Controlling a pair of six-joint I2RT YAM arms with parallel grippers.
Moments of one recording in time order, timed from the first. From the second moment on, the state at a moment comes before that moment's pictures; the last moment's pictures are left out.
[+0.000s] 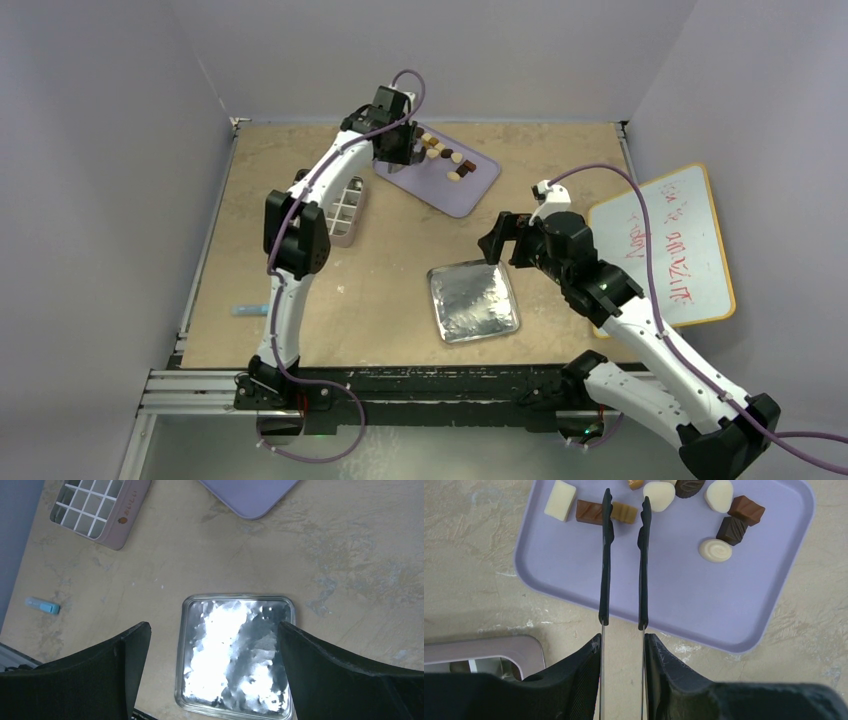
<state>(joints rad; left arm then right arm) -0.41 2.29 2.20 -0.75 -0.01 -0.20 0.57 0.86 0.81 -0.43 0.09 0.47</state>
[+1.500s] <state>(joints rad) -0.41 2.17 2.16 -0.83 -0.01 -0.26 0.57 0.85 0.81 -0.40 0.09 0.48</state>
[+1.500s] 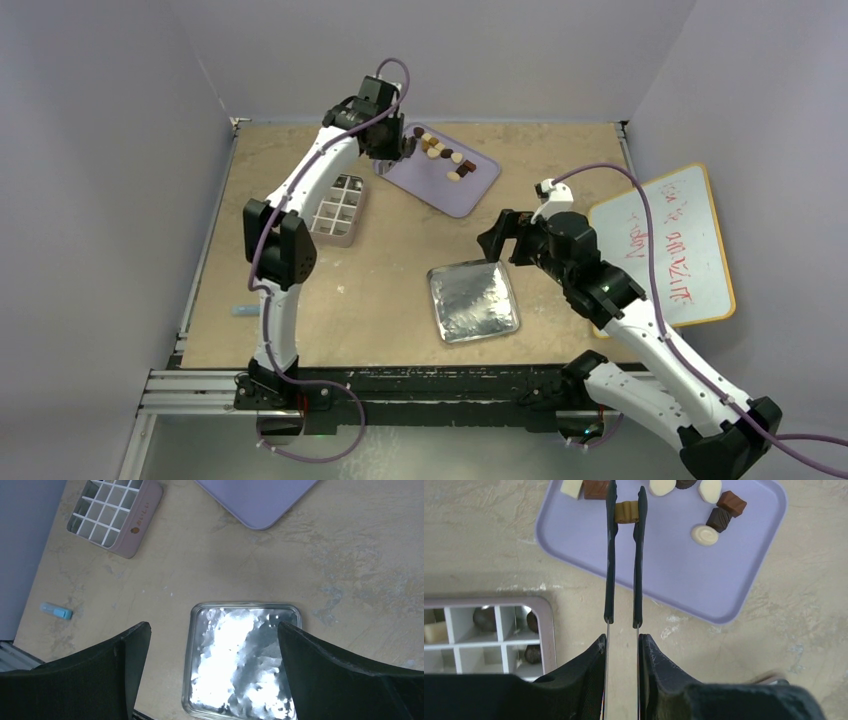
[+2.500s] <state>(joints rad) -0.24 1.67 1.59 -0.88 -0.14 -0.37 0.58 0.88 0.79 -0.36 0.05 0.49</state>
